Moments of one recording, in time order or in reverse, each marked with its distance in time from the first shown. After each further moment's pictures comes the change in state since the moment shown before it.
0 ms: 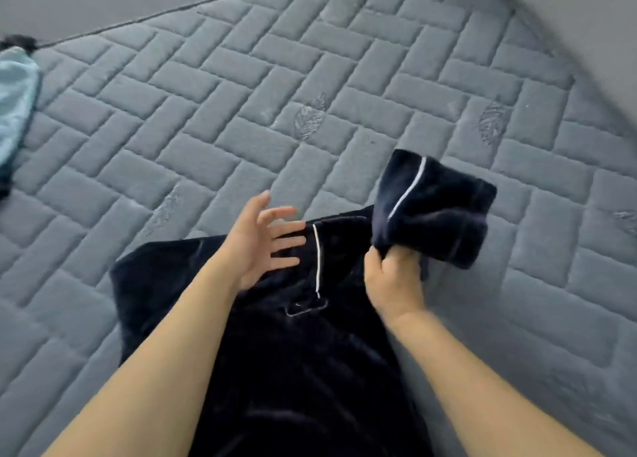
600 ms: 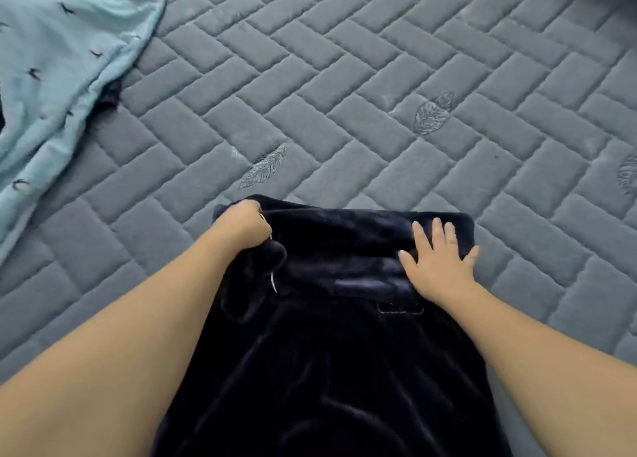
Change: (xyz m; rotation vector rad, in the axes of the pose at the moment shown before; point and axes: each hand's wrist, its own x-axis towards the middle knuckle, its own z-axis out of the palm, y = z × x) left_hand -0.026 -0.020 -0.215 1.137 0.573 -0.110; right_hand 0.013 -0.029 0.135 -0.842 -0.668 -0.083
